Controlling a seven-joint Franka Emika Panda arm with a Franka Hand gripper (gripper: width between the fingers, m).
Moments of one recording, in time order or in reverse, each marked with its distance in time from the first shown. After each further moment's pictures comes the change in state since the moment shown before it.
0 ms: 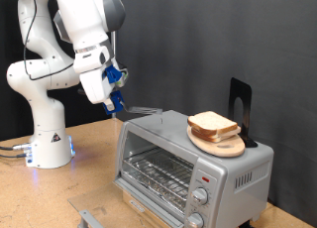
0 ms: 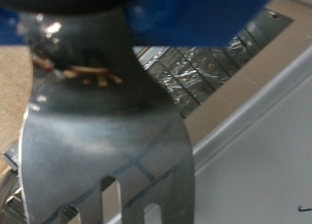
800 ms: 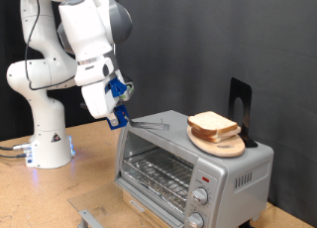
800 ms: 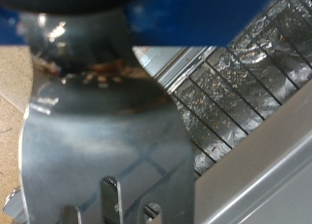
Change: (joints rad) arm -0.012 0.198 0.006 0.115 0.009 0.110 0.010
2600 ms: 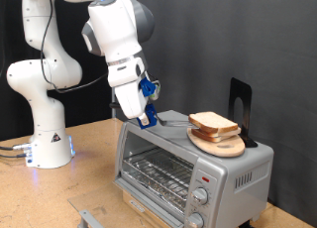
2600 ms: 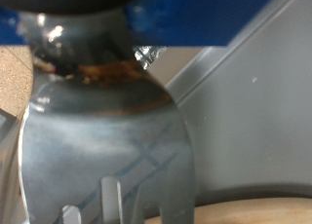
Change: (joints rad) arm 0.009 0.101 0.104 0.114 0.043 0.018 0.076
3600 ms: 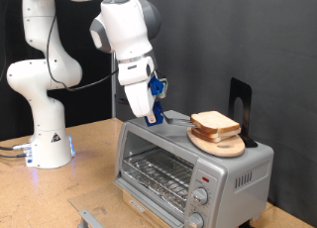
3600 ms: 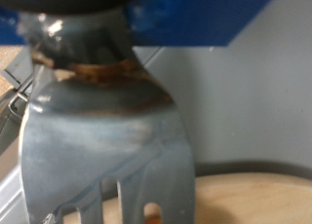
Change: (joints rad) arm 0.000 0.033 0.039 0.056 -0.040 -0.071 0.098
